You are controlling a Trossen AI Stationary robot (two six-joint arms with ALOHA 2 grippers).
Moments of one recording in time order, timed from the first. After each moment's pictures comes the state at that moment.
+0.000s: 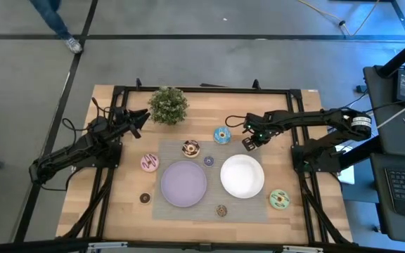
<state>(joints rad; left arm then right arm) 0.52 0.00 0.01 0.07 -0.11 -0.46 -0.30 1.41 0.75 -0.76 -0.05 0.73</state>
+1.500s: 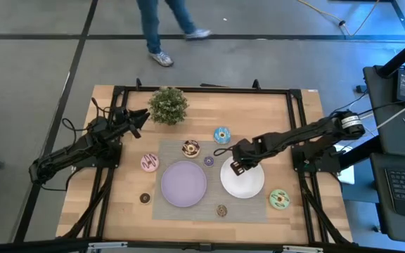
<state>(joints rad) 0.52 0.00 0.01 0.08 -0.11 -0.46 0.14 1.54 0.88 -0.65 -0.05 1.12</state>
